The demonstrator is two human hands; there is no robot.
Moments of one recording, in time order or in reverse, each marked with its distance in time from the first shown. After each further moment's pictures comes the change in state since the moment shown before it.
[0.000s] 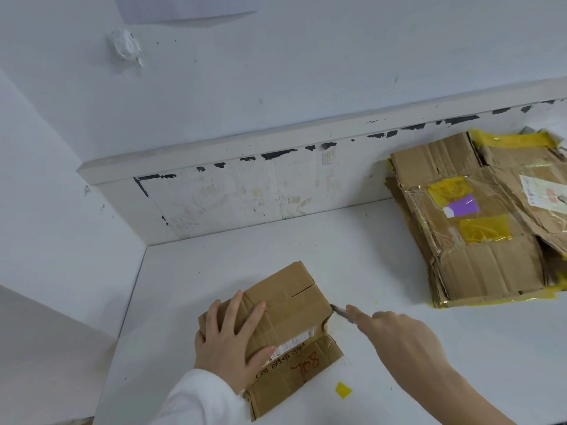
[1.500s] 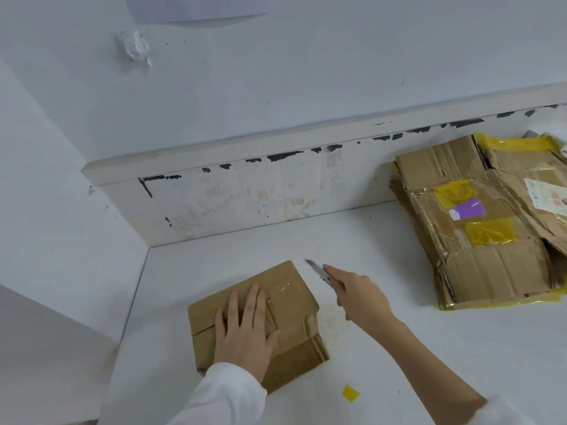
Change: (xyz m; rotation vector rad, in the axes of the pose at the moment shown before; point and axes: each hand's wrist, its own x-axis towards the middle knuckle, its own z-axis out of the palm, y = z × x) left_hand 0.018 0.015 0.000 0.075 0.234 0.007; right_hand 0.079 -0.030 0.000 0.592 0.121 0.085
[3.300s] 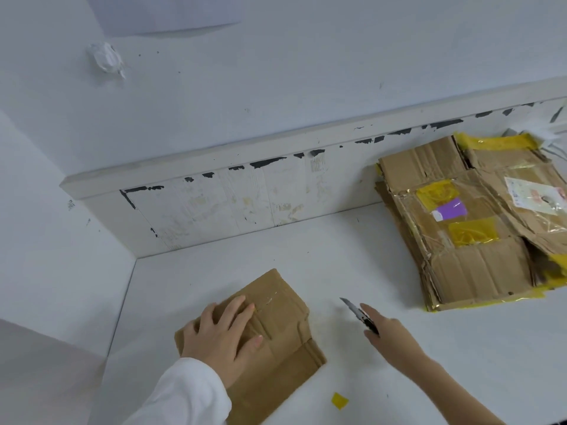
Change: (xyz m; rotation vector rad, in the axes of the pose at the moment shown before) left_hand 0.008 -0.024 -0.015 0.063 -0.240 0.026; right_hand -0.021 0.102 0.026 -0.060 -0.177 0.158
